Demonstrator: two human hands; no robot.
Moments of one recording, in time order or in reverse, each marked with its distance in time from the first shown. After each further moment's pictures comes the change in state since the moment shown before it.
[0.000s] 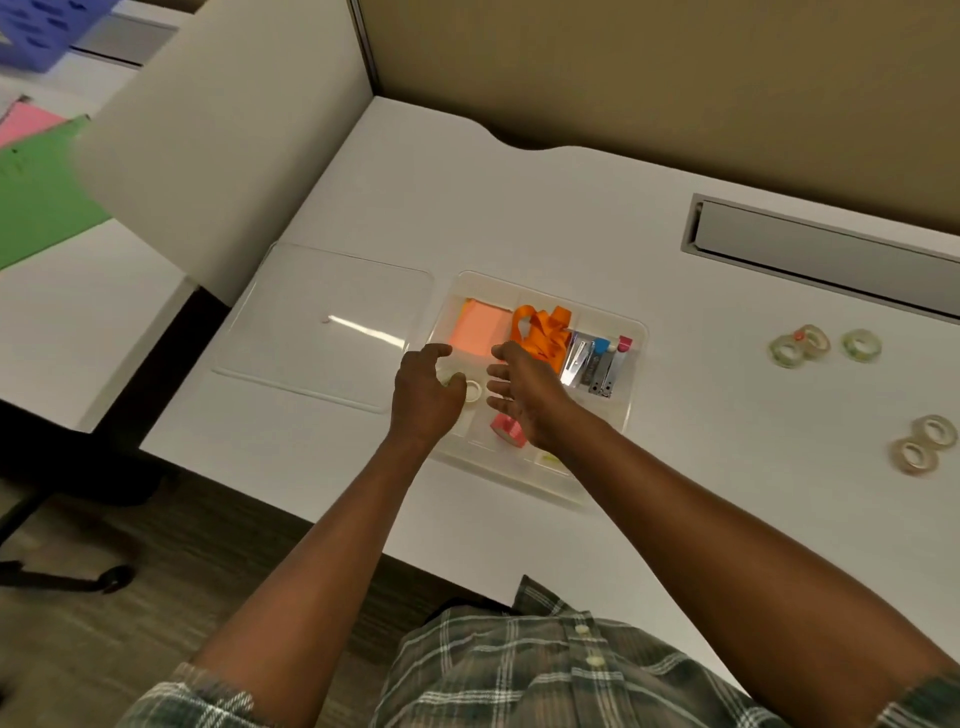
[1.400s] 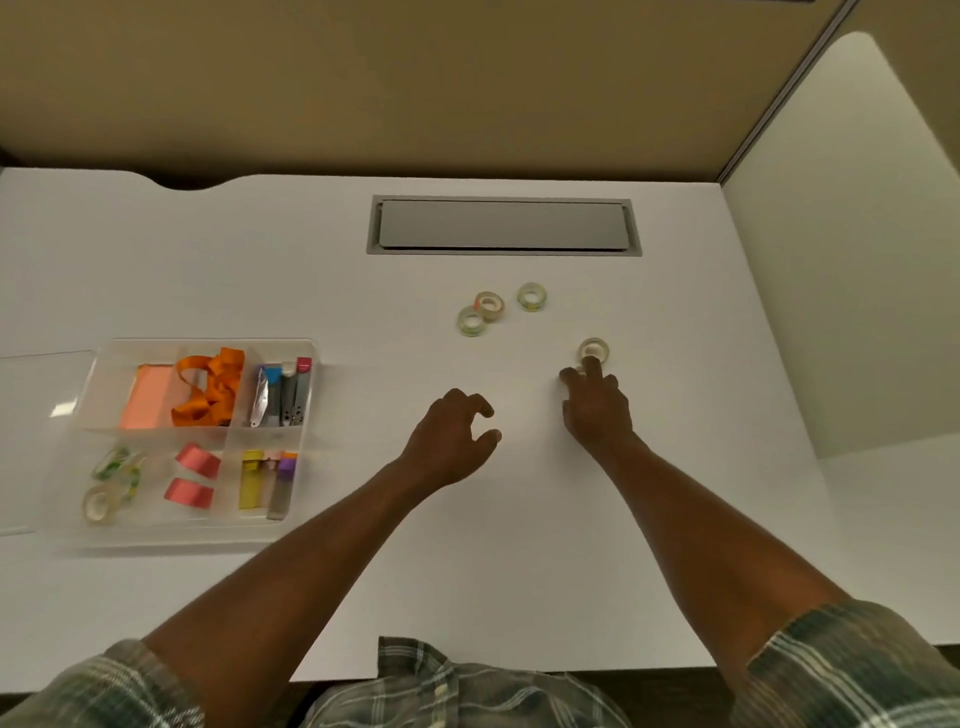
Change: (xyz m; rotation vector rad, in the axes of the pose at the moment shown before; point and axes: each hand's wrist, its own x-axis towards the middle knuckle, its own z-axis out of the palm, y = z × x) left_hand -0.137 0.222 0.299 0.325 -0.599 0.536; right_hand -0.057 0.047 -0.496 -1.386 0.753 -0.209
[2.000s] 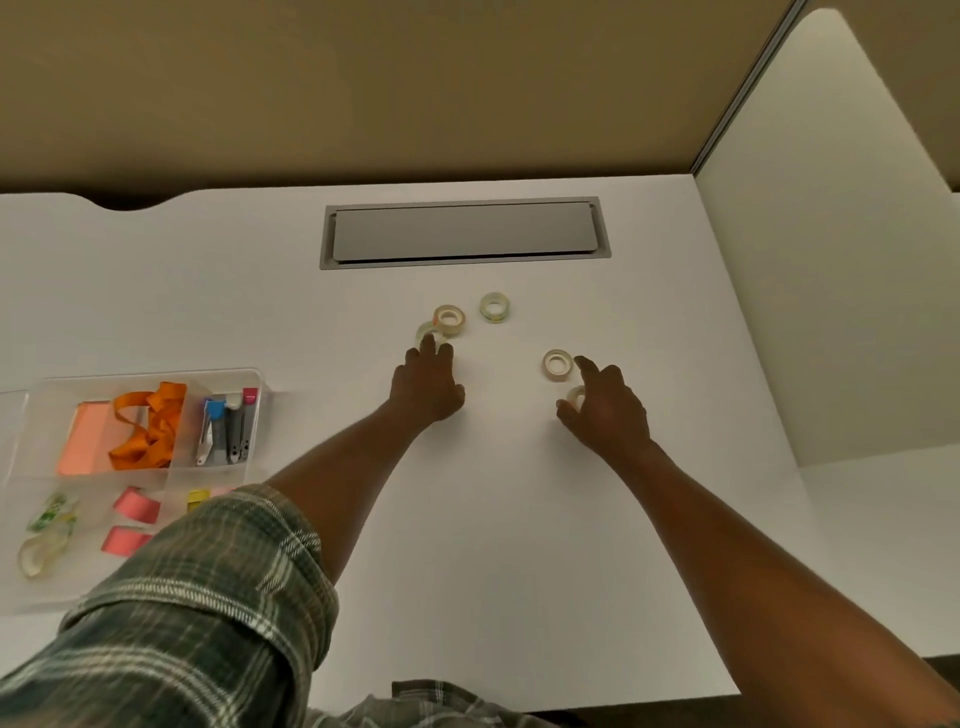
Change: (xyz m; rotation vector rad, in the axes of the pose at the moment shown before) left_hand 0.134 0.004 0.013 0.482 -0.025 -0.137; right_hand 0.017 0.058 -0.018 0.304 0.006 0.097
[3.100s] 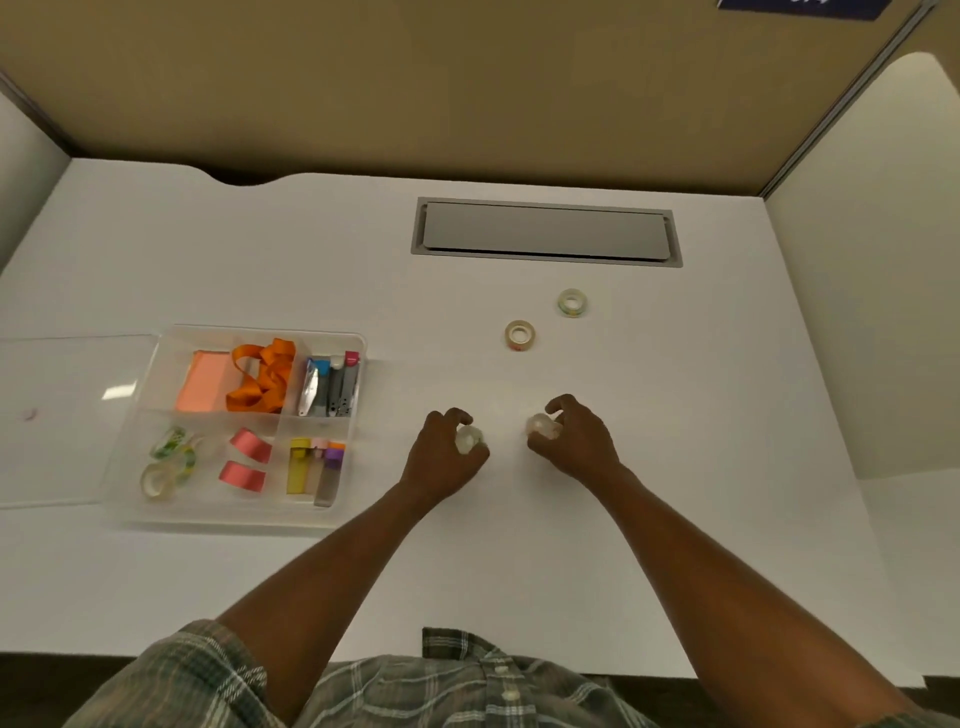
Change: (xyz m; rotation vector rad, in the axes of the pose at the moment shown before) left_hand -0.148 -0.092 0.037 -0.696 0.079 -0.131; right_hand -0.069 -0.109 0.064 0.303 -0.200 0.003
